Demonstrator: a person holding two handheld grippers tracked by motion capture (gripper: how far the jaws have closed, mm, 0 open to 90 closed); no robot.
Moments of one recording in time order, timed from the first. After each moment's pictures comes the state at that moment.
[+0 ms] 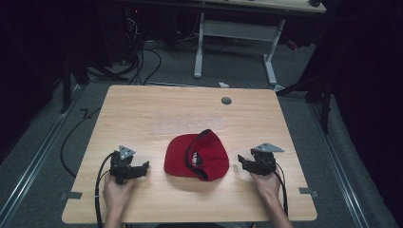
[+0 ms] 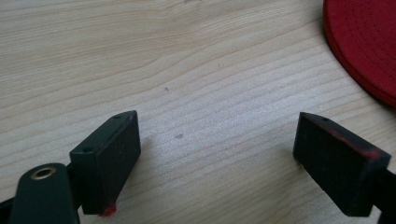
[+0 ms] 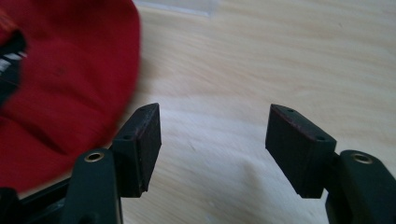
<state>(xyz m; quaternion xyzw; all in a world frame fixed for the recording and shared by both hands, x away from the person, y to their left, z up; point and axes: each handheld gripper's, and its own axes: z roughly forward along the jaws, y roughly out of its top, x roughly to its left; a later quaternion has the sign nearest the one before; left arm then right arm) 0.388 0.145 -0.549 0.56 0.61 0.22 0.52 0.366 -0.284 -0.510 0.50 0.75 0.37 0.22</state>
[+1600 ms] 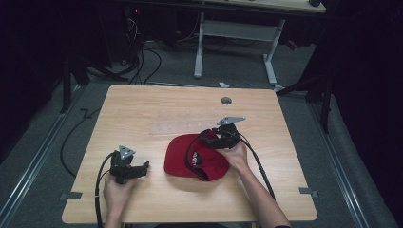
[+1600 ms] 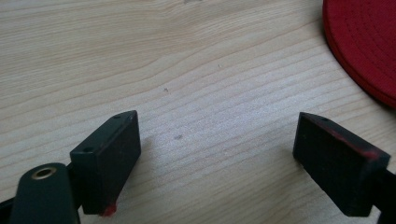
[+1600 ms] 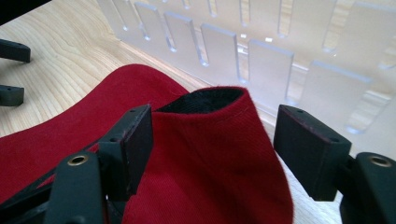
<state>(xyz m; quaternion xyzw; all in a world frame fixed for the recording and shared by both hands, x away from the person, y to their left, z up) 0.388 0.144 -0.548 0.56 0.61 0.22 0.52 0.461 -0.189 -0.493 0.39 0.81 0.42 0.11</state>
